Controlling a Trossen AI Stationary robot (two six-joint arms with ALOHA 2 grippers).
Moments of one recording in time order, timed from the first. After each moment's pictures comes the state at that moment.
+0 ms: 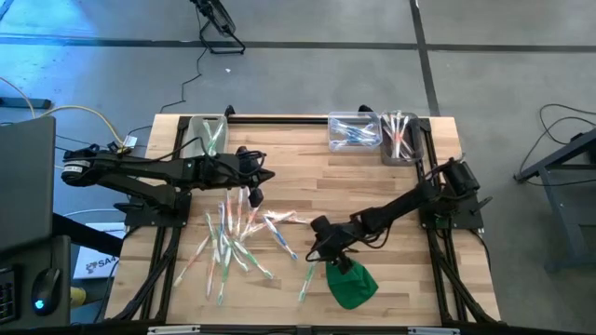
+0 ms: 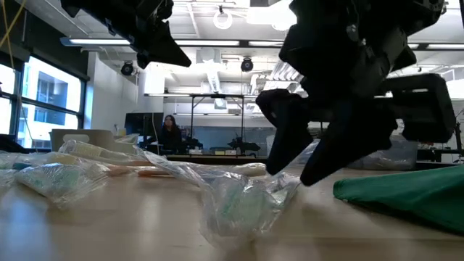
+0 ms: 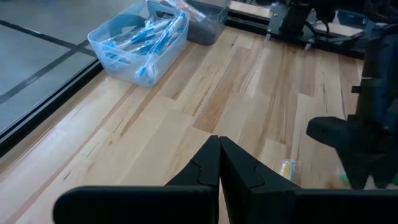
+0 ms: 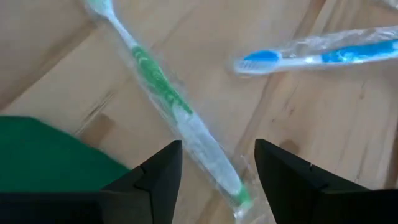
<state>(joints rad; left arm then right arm) 0.04 1.08 0.74 -0.08 -0.28 -0.22 0.32 1.86 0.88 0.18 -0.08 -0.25</state>
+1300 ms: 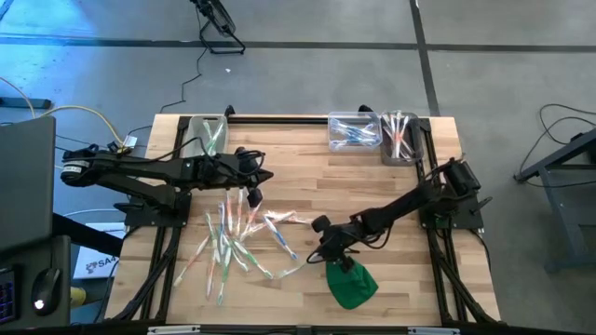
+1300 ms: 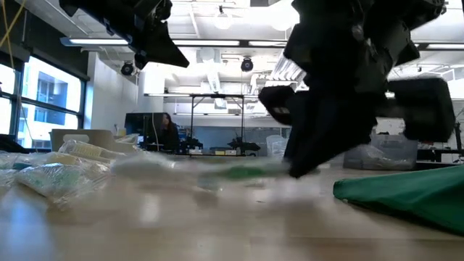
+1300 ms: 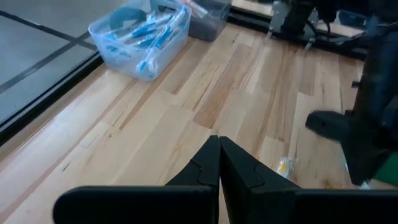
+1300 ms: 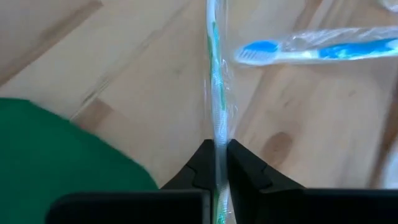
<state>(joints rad) 0.04 1.07 0.74 -0.11 -0.28 -0.25 0.32 1.83 0.88 0.13 -0.04 -0.29</state>
